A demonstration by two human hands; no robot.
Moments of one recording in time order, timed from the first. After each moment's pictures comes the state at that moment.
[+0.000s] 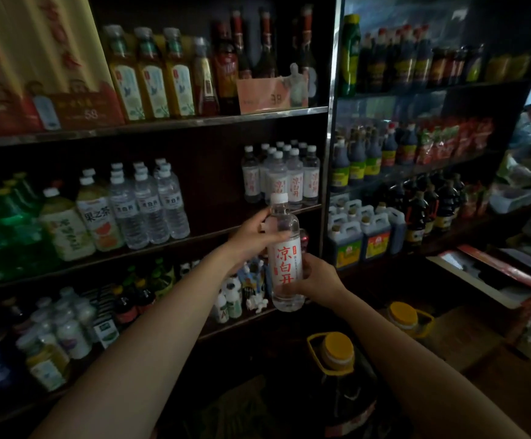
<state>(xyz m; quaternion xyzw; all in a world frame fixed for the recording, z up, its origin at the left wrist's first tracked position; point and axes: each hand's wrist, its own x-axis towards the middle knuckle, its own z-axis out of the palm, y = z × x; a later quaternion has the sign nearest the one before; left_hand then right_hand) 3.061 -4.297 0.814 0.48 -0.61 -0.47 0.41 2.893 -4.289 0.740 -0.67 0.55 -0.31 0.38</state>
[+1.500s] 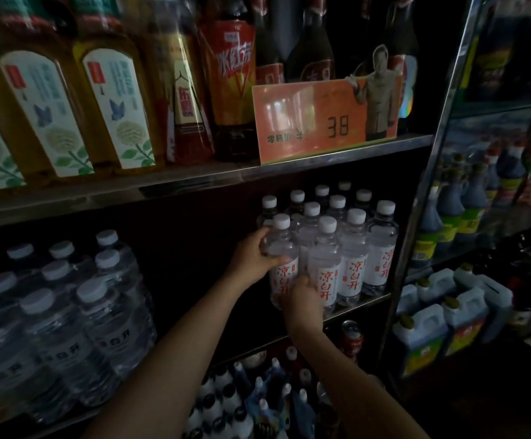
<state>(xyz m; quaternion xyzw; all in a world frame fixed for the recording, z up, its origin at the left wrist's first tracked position) 3.156 -4.721 0.787 0.56 -0.64 -0.28 0.44 3.046 -4.700 0.707 -0.65 0.67 -0.31 0.20</state>
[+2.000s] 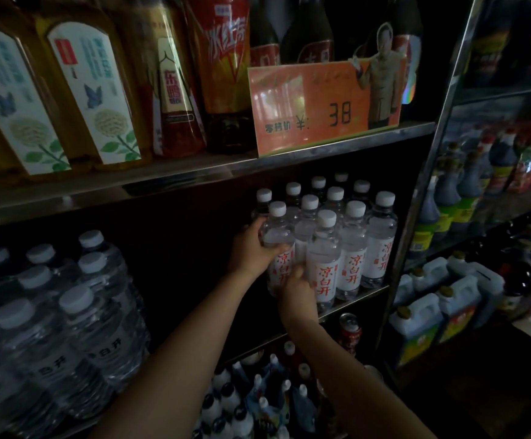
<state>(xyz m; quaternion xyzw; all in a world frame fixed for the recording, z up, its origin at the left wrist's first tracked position) 3.150 -4.739 0.782 0.59 -0.63 -0.21 0.46 3.052 -4.711 0.705 -0.65 0.67 -0.30 0.22</state>
